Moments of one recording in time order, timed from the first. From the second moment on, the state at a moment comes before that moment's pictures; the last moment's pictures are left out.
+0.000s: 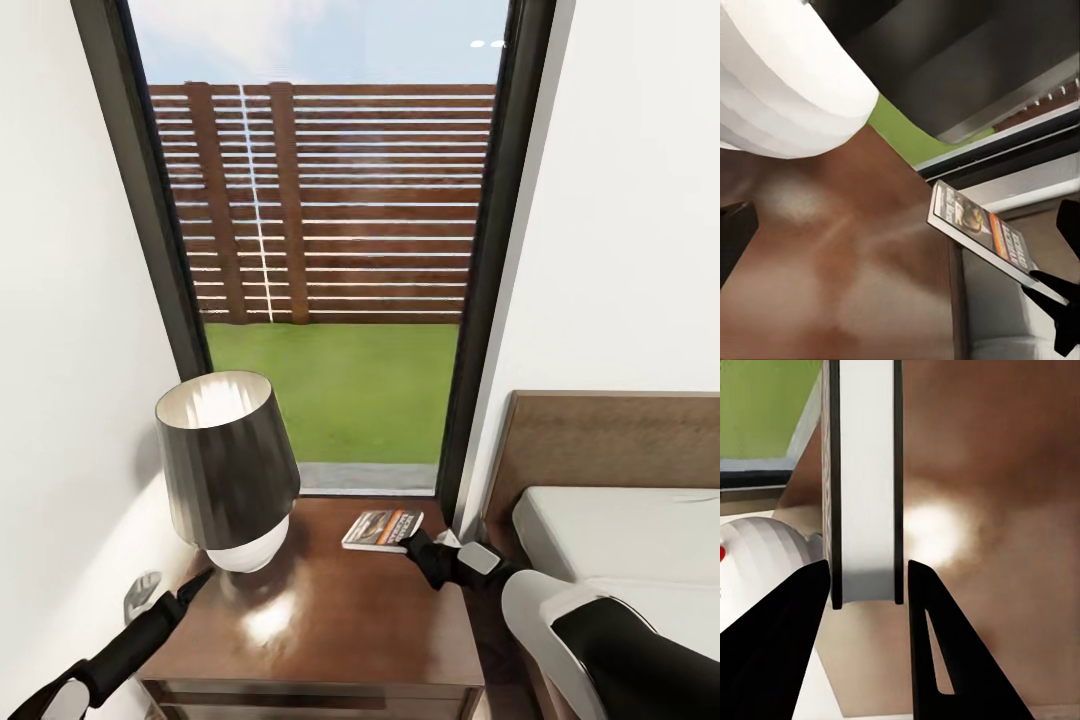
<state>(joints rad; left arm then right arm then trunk) -0.18 0.26 0.12 -0.92 0.93 0.35 -0.59 -0.92 0.08 0.32 0.04 -1.23 0.36 0.16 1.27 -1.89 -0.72</state>
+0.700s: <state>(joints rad) -0.18 0.27 0.15 -0.94 0.93 0.37 -0.52 -0.92 0.08 0.32 0.04 -1.23 0.36 0.17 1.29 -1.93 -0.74</state>
